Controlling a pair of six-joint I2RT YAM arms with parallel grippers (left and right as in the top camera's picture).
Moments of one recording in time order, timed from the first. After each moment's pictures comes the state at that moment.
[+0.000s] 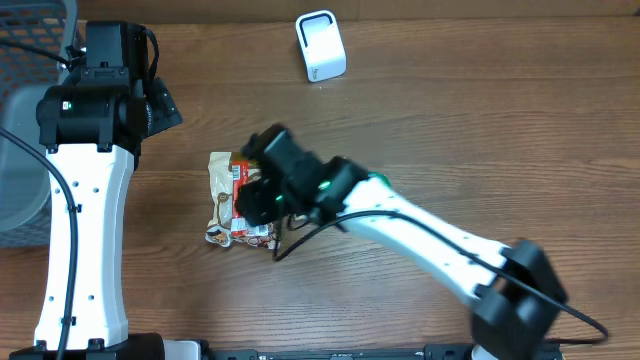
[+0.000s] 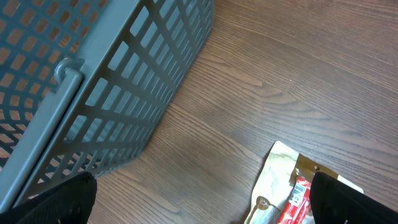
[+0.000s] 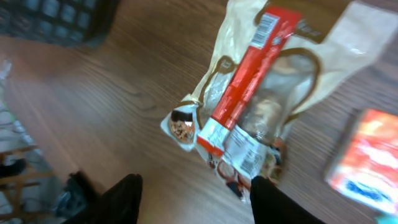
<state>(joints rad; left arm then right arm) 0.00 1.56 1.76 -1.28 -0.43 -0.43 0.92 1.85 1.51 -0.62 -0.23 0.53</state>
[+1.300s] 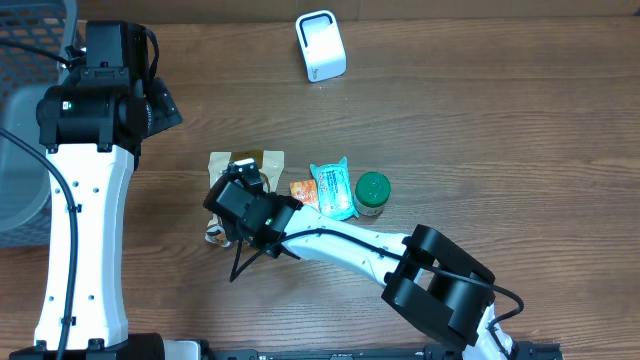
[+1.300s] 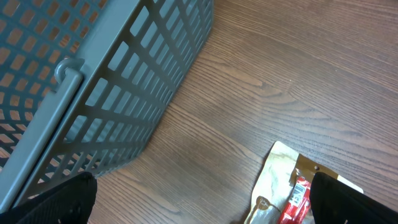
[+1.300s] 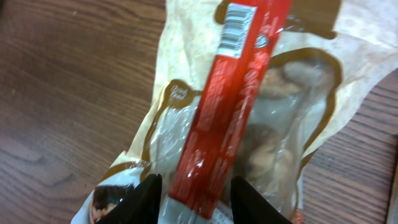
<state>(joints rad) 0.00 1.56 1.76 -1.28 -0.43 -0.43 1.05 2.09 1.51 -0.42 0.17 0.73</state>
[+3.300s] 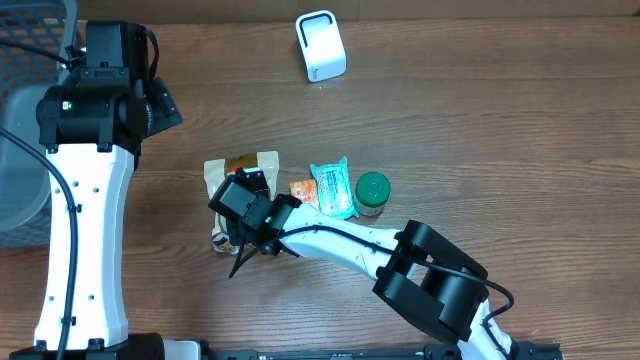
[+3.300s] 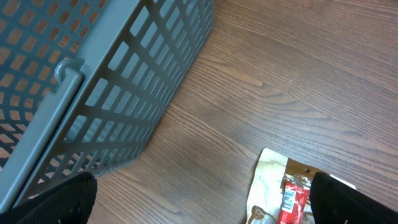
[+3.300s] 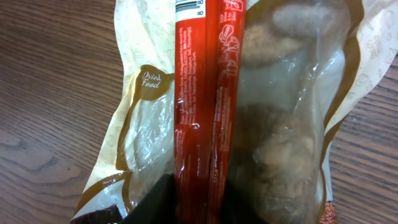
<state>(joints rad) 0.00 1.56 1.76 -1.28 -0.43 -0.43 1.04 2.13 1.50 -0.47 0.06 0.80</state>
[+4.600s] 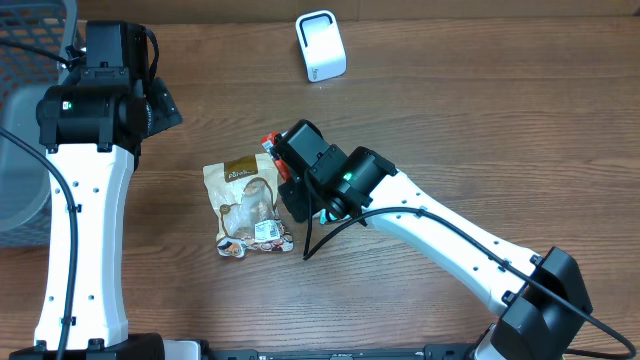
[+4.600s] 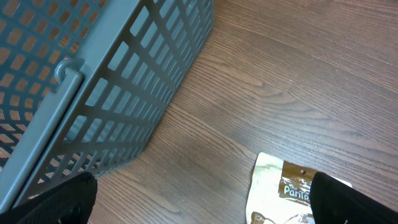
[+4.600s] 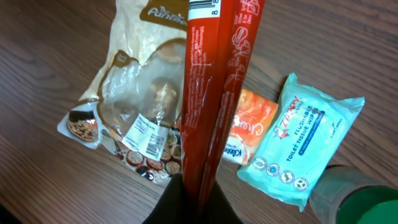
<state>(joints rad) 0.00 1.56 1.76 -1.28 -0.43 -0.43 0.84 1.75 1.49 -0.87 -0.04 0.26</state>
